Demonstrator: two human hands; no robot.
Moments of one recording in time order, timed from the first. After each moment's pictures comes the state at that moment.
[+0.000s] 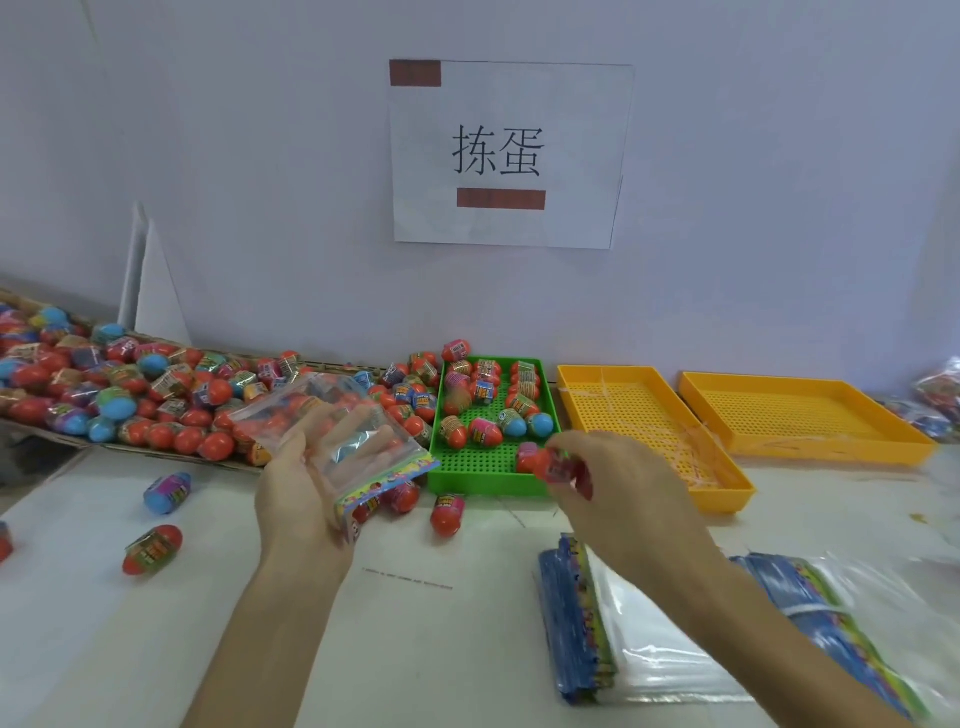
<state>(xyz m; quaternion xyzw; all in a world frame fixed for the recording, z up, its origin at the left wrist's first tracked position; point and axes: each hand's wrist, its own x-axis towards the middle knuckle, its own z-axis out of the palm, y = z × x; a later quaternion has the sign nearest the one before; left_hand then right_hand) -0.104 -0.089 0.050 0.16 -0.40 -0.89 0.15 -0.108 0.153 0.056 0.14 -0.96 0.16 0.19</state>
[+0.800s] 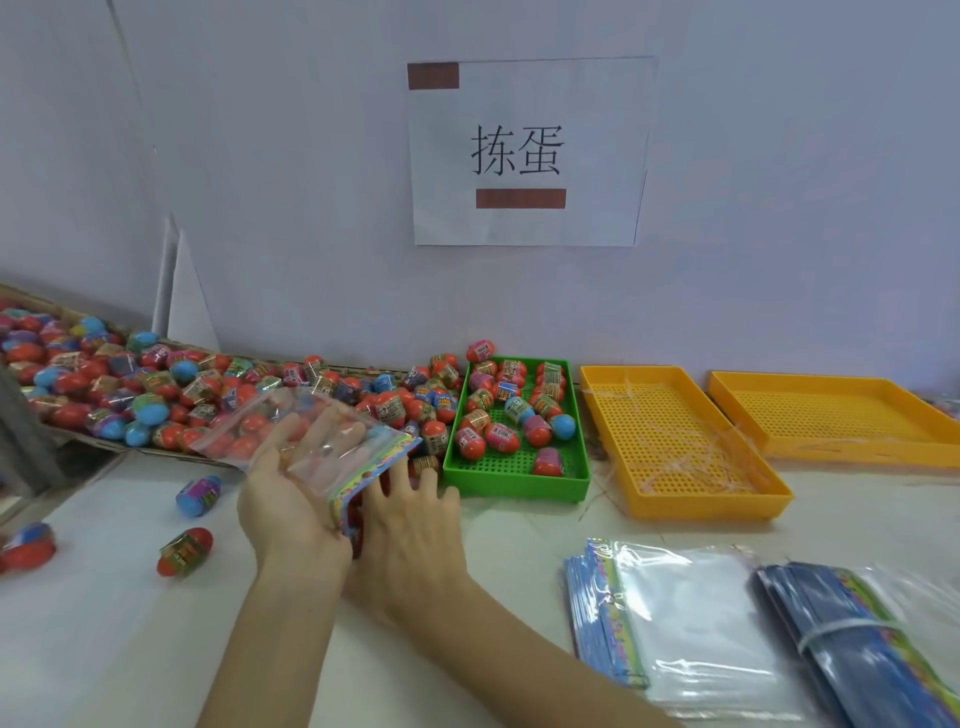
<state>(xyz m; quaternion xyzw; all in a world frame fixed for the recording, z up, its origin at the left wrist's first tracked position) -0.098 -0.099 0.057 0.21 -0.35 -0.88 0.24 -0.121 -0.027 -0.009 0.24 -0.96 0.11 0.13</state>
